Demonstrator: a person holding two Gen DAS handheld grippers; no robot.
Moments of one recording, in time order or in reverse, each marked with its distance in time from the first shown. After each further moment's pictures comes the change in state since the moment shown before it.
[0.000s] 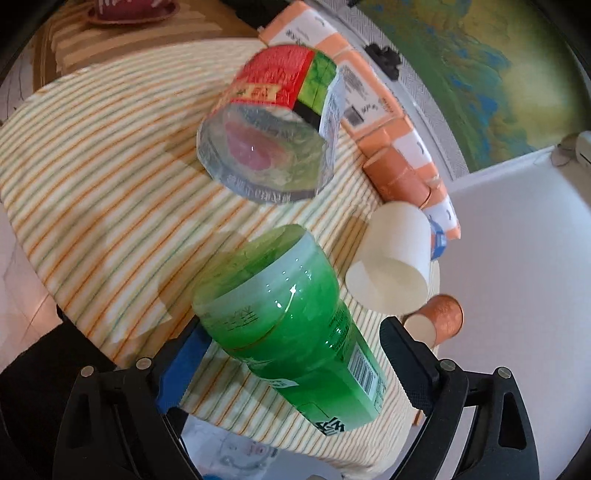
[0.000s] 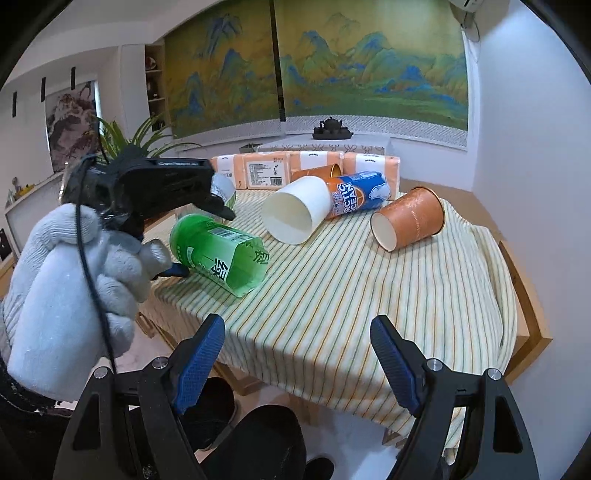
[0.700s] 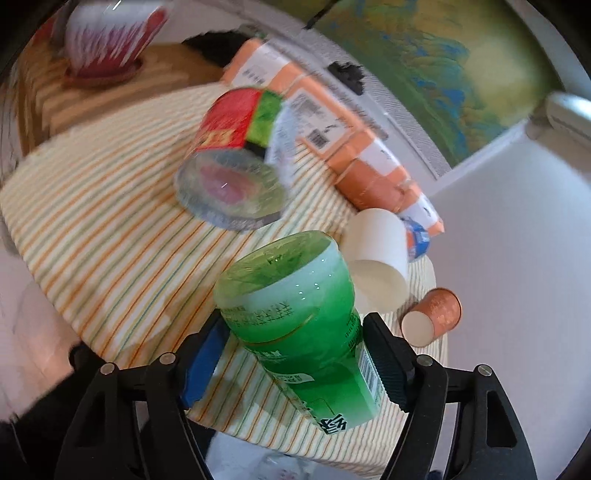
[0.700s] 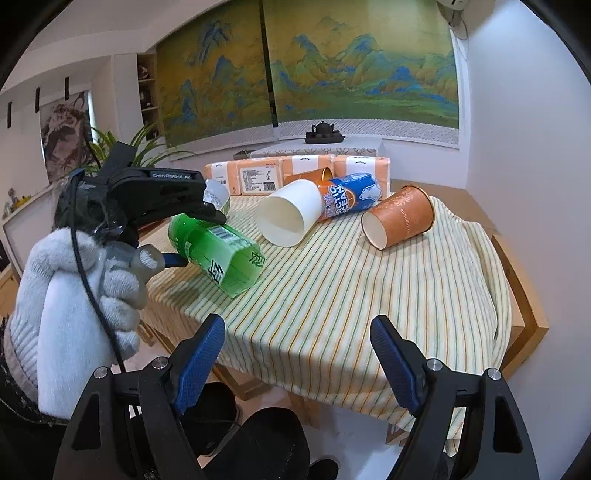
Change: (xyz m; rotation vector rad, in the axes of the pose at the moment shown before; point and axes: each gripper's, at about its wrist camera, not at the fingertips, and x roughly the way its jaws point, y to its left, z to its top) left arm -0.020 -0.028 -0.015 0.211 -0.128 0.004; right arm -0.008 -0.005 -0.002 0.044 -0.026 -0.016
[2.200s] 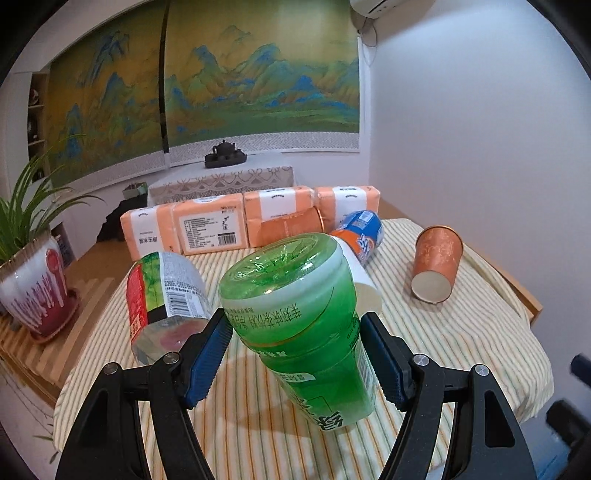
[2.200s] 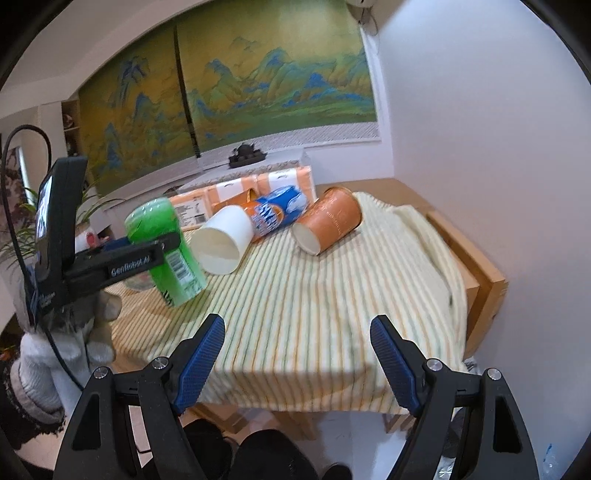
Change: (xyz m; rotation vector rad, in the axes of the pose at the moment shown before) left arm -0.004 -0.061 -0.017 0.807 -0.279 0.052; right arm -0.013 -0.005 -0.001 0.225 -0.085 -0.255
